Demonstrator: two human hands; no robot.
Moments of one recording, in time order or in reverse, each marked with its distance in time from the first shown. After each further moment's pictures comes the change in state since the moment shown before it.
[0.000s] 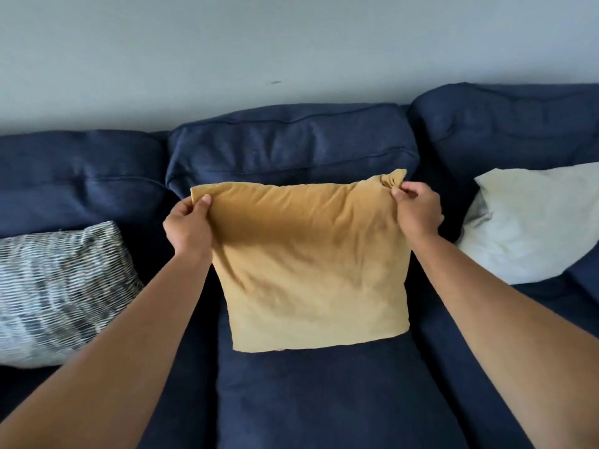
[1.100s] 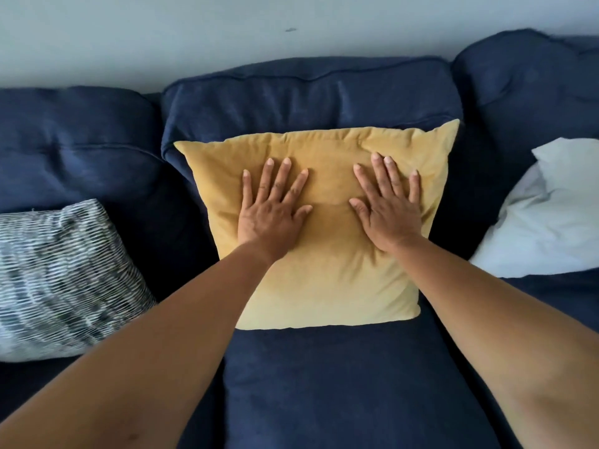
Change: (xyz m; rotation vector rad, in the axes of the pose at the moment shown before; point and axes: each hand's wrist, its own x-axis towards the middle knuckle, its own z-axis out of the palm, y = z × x) left_hand -0.007 -0.084 0.063 1.464 -0.447 1.018; right_hand -0.009 0.059 0.110 -0.896 -0.134 -0.734
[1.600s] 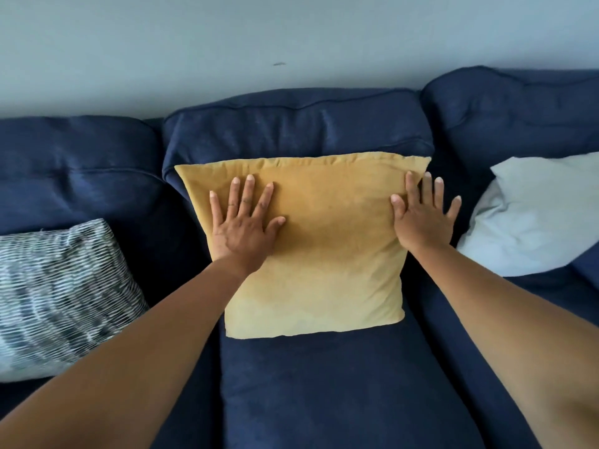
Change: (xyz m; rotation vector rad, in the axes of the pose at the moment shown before) left_hand -0.017 -0.026 -0.036 -0.068 -0.070 -0.110; right_hand -0.016 0.057 -0.050 0.116 -0.165 0.427
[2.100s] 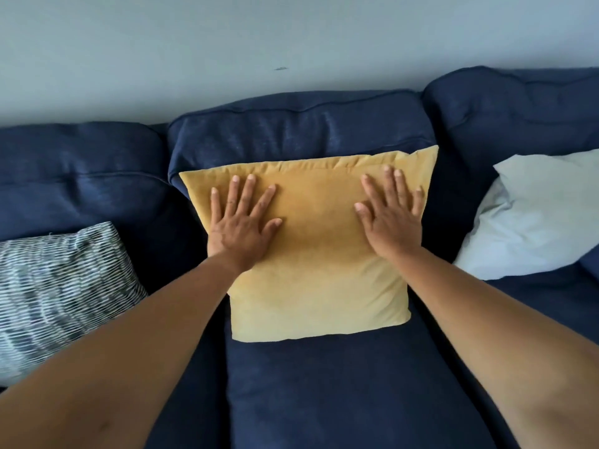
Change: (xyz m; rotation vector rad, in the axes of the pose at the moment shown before) left_hand 0.005 -0.023 0.004 0.052 0.012 0.071; right_hand -0.018 -0.048 0.015 -0.024 0.128 -0.263
